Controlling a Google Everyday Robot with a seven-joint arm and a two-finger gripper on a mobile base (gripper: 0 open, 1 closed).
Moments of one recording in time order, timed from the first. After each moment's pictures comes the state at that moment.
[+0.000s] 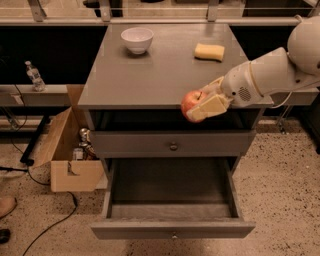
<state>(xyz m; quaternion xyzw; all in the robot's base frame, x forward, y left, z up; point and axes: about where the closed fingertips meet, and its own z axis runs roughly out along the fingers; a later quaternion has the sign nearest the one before) 0.568 -0.106 0.872 -0.50 0.76 0.24 0.34</state>
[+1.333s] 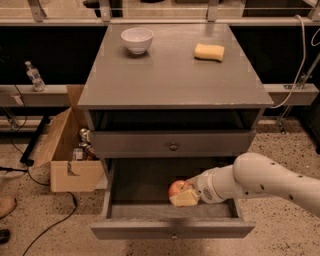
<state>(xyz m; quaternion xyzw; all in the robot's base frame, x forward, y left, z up) 0.469 -0.076 0.599 -0.37 0.86 0.24 0.25</state>
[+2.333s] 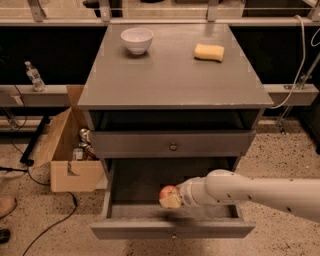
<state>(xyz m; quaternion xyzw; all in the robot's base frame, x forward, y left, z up) 0.510 -0.046 0.492 -0.34 0.88 0.22 0.26</state>
